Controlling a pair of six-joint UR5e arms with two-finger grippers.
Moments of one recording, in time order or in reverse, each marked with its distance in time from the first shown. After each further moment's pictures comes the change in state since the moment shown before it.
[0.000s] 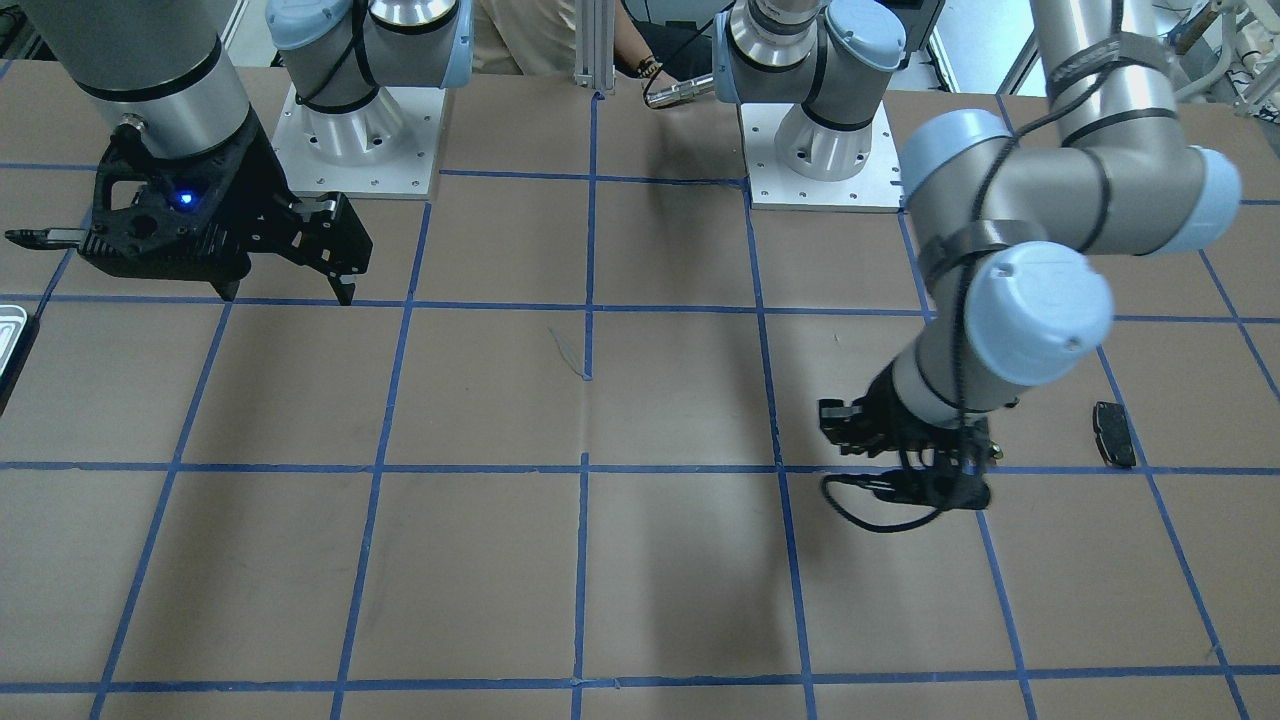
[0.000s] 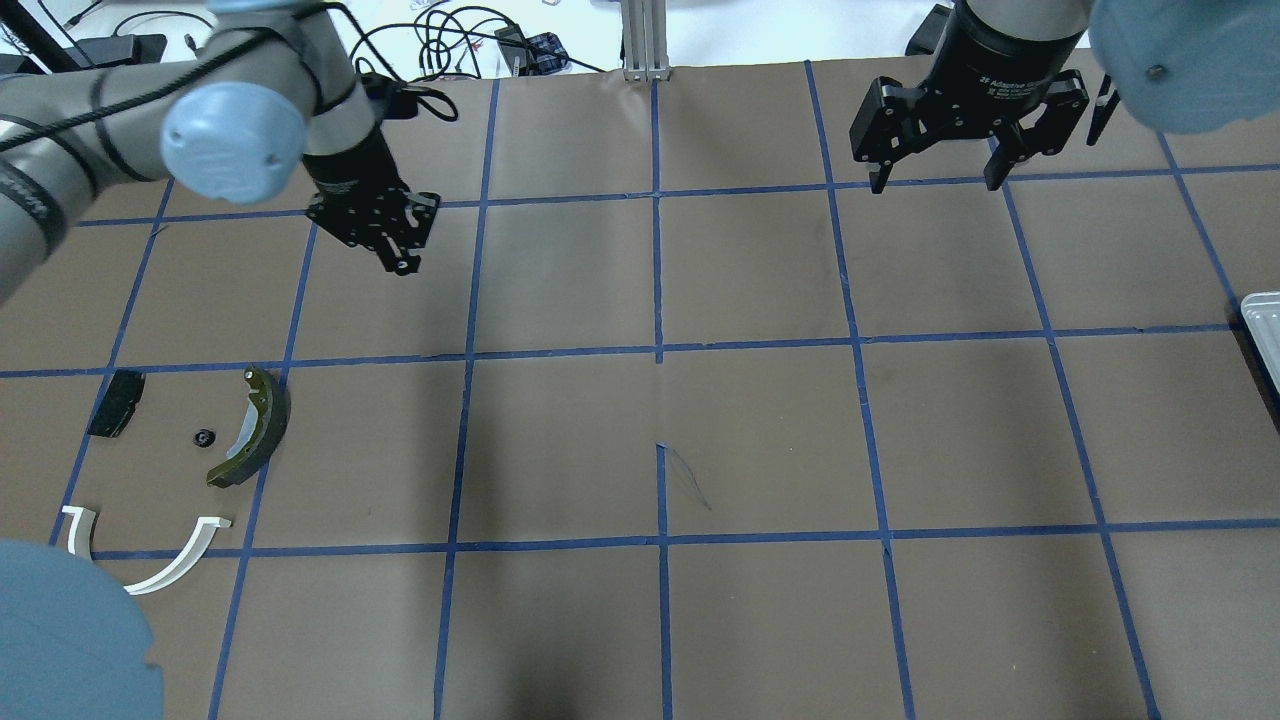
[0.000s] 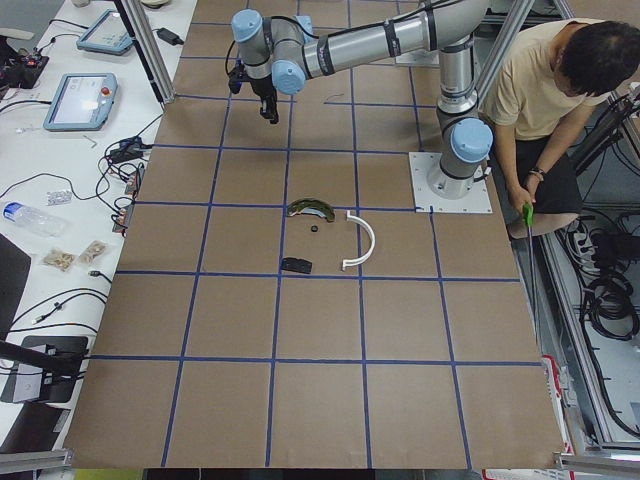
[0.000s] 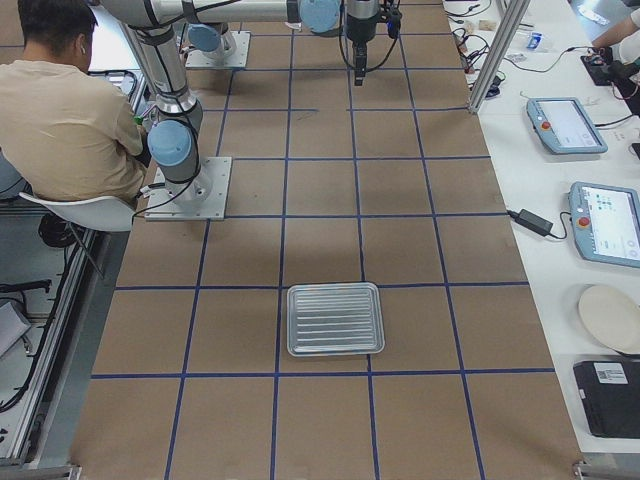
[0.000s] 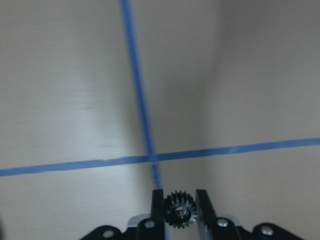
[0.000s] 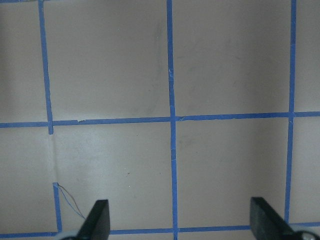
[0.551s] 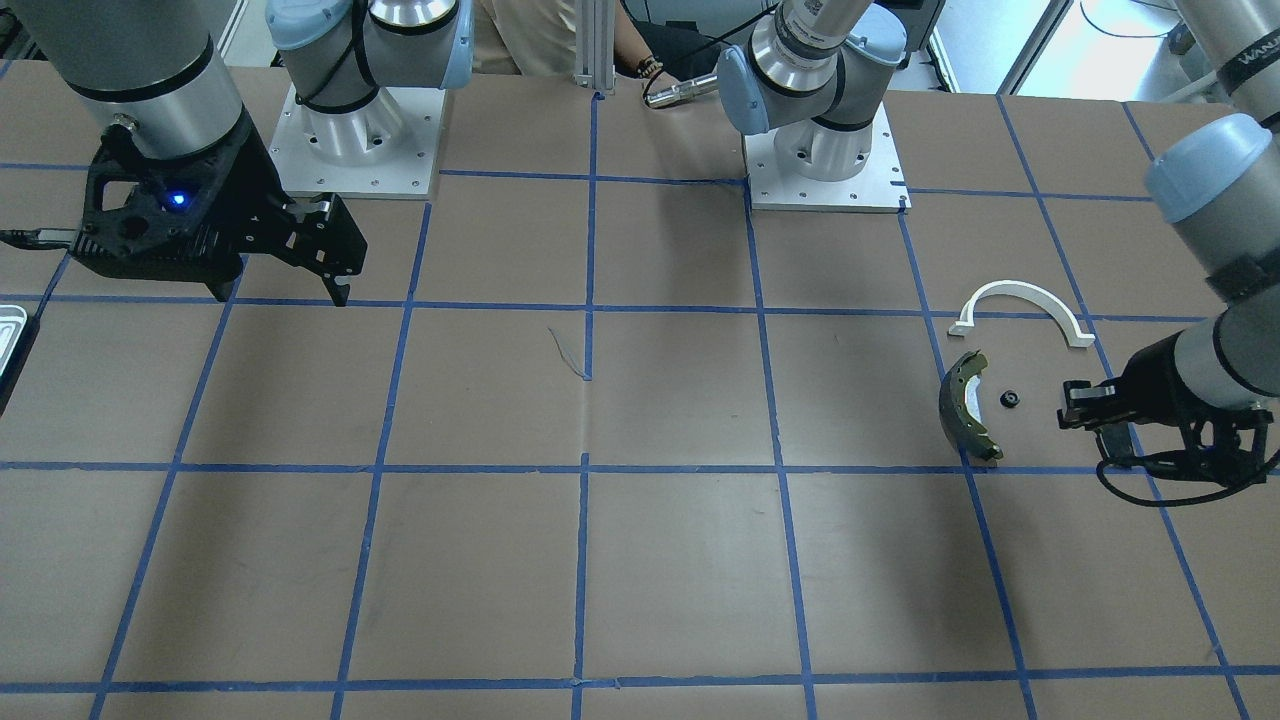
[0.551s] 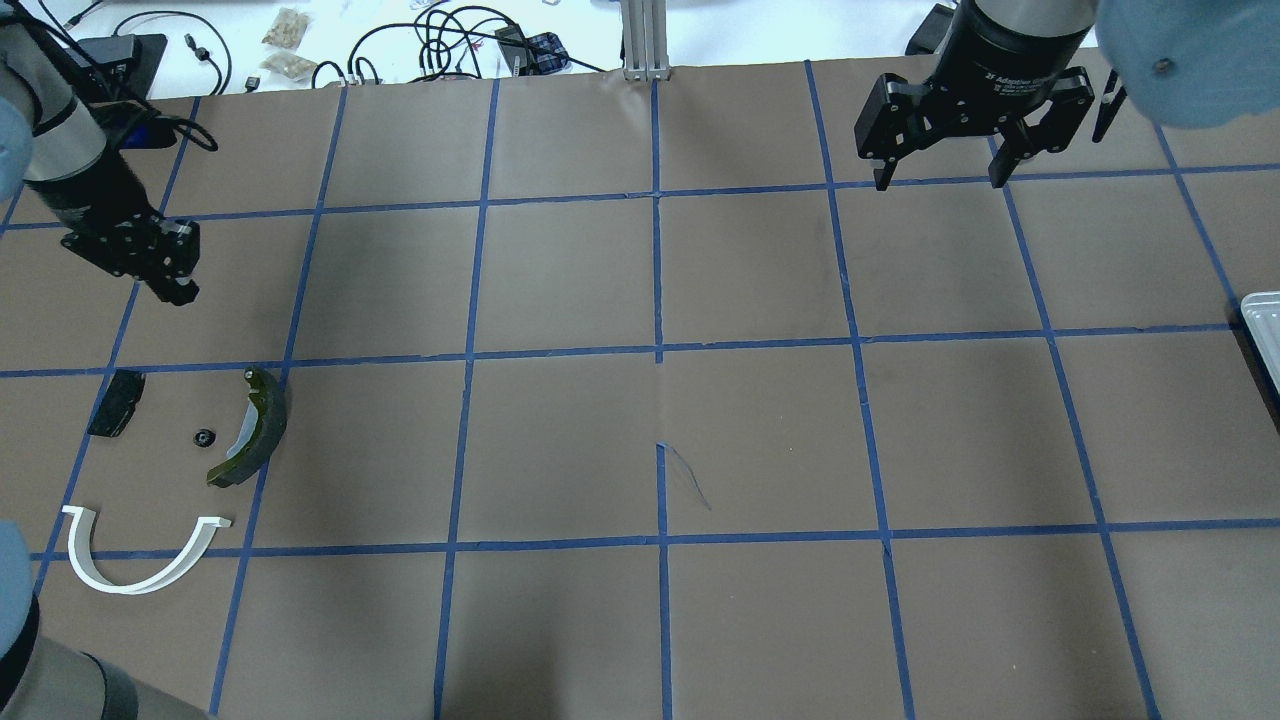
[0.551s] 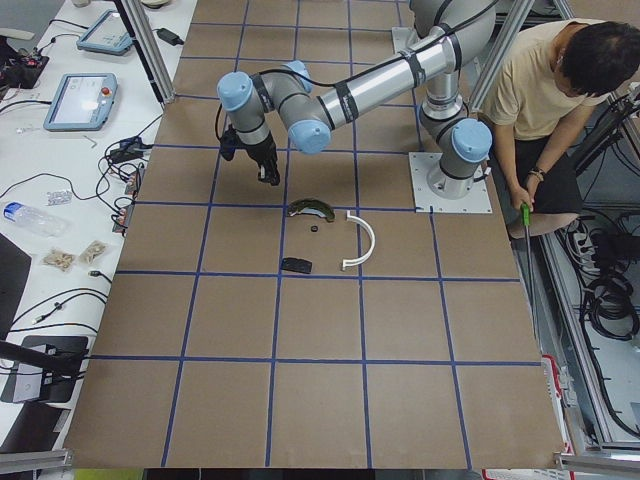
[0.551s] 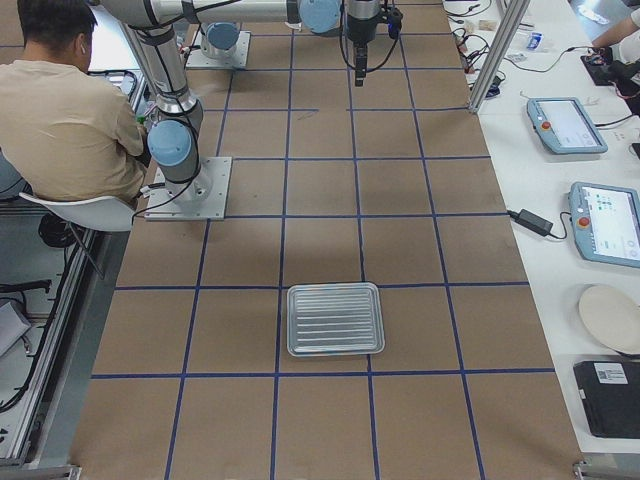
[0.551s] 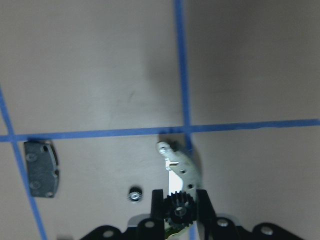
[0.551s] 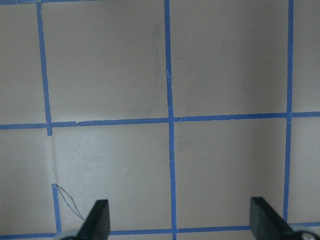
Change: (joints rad) left arm 0.336 0.007 -0.030 -0.013 0.114 0.280; right arm -0.004 0.000 -0.004 0.000 0.000 -0.001
